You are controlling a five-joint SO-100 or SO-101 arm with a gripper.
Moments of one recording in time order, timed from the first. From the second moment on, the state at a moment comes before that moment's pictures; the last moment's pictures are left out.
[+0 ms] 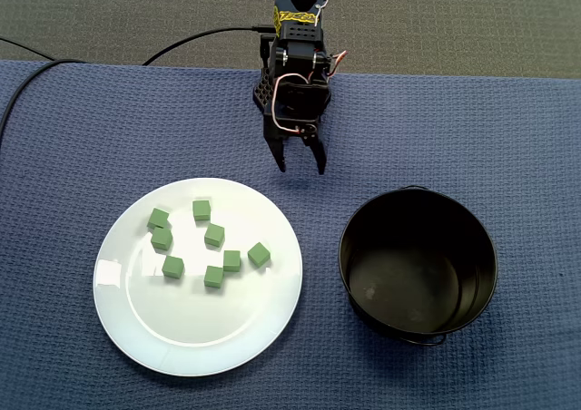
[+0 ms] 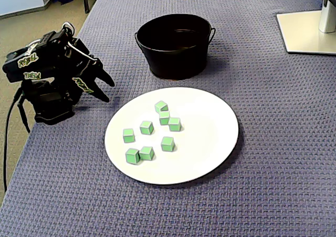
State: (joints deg) arm 4.0 182.0 170.6 77.4 -74.9
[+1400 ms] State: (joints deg) arm 17.5 71.4 85.3 72.0 -54.1
